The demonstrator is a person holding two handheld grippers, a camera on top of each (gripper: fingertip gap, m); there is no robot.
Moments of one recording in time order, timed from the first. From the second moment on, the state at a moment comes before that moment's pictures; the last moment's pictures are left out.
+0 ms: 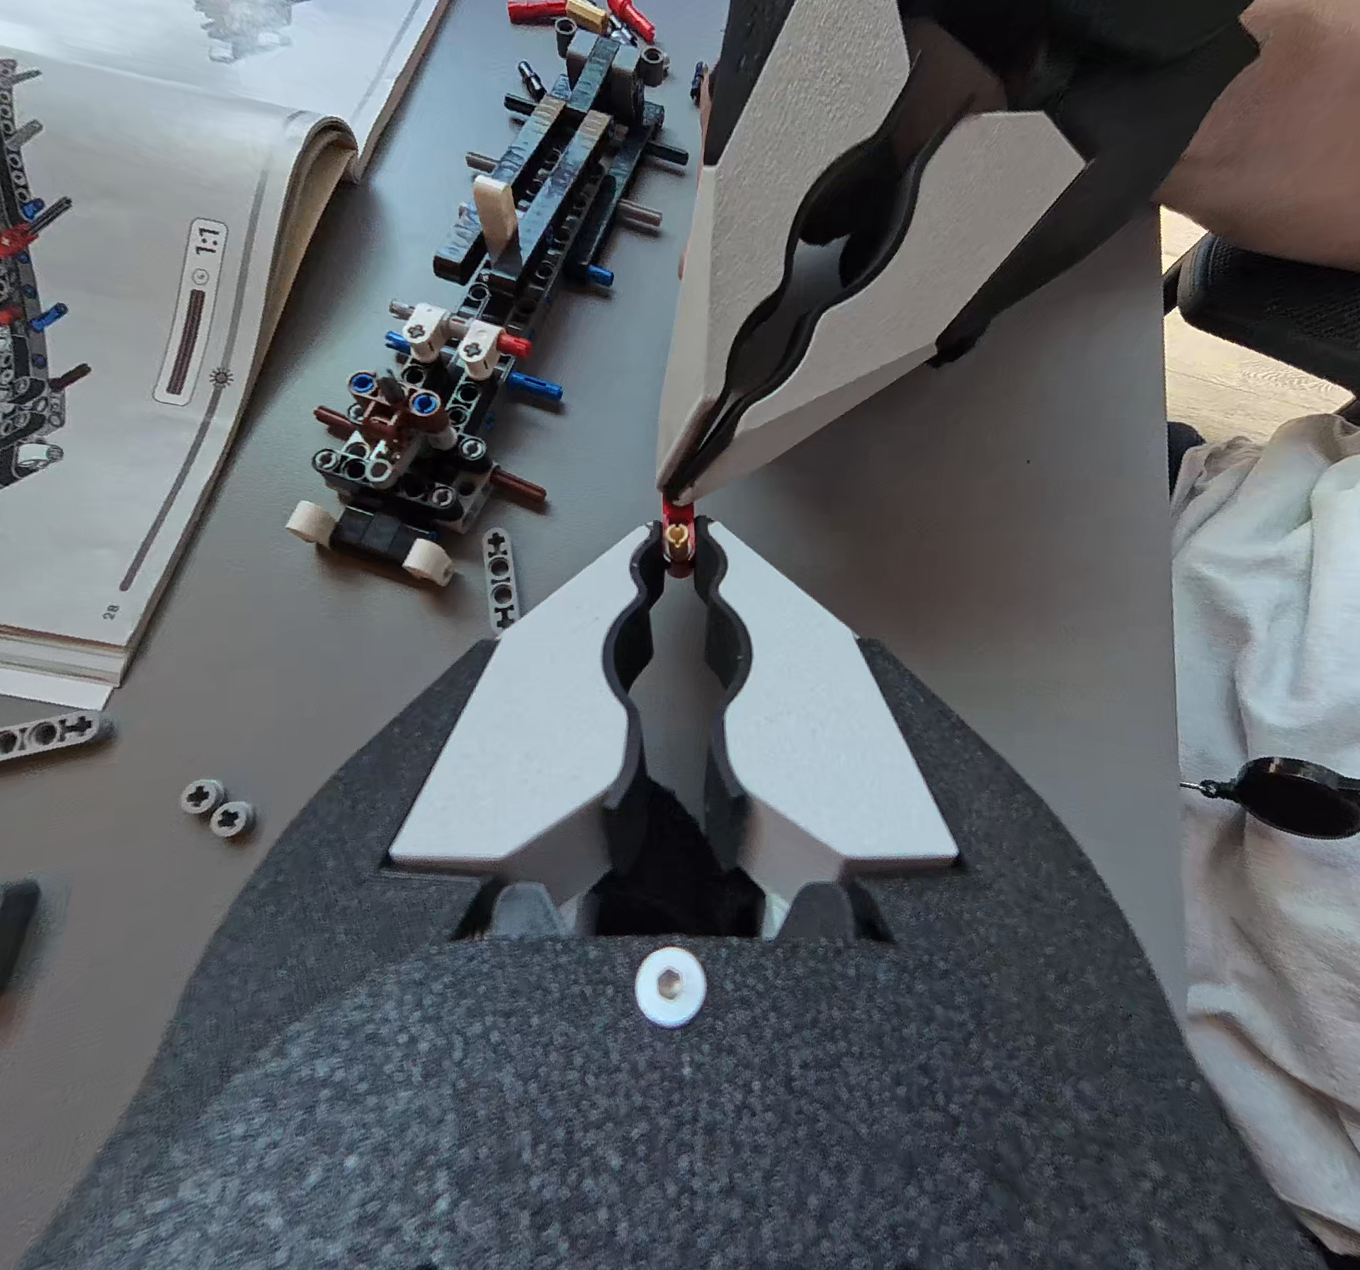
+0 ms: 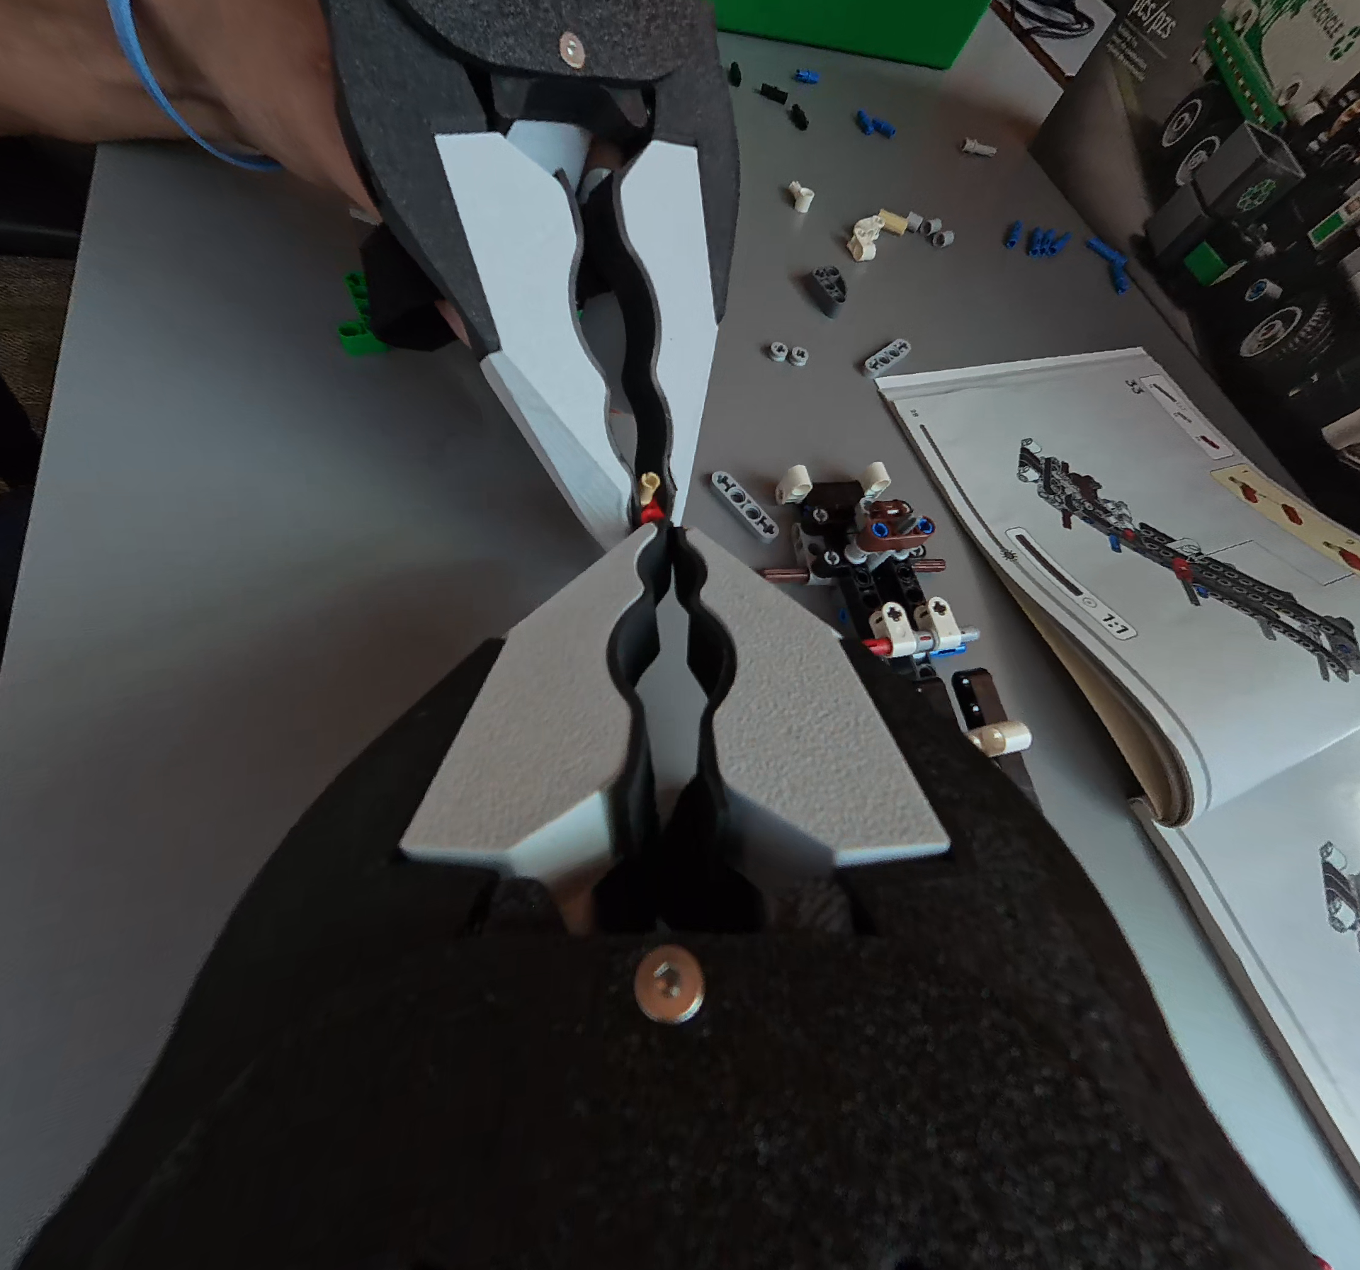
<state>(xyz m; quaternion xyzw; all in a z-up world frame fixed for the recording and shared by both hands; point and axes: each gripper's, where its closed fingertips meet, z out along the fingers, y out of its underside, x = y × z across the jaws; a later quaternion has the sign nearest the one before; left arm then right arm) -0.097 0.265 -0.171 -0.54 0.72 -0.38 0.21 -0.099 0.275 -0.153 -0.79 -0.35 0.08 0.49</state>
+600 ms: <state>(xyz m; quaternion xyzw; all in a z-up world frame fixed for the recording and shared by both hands) -0.095 0.266 -0.170 -0.54 0.72 -0.38 0.22 -0.094 0.275 -0.153 -0.79 -0.35 0.07 0.50</state>
